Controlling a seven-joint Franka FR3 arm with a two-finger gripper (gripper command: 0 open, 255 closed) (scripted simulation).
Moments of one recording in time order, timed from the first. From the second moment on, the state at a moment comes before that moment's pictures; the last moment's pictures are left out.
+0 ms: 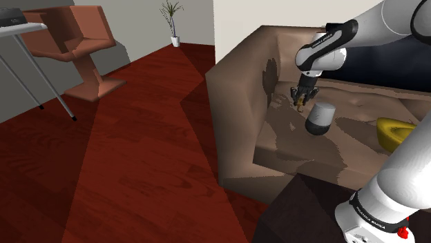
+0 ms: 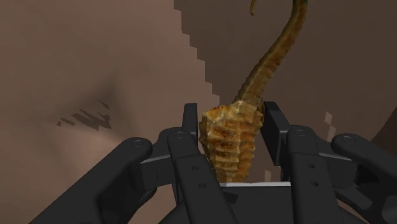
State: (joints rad) arm -0.21 0.06 -0.42 -2.25 0.10 2.29 0.00
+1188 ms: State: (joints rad) arm -0.21 -0.07 -0.41 -2.13 0.02 2.05 0.06
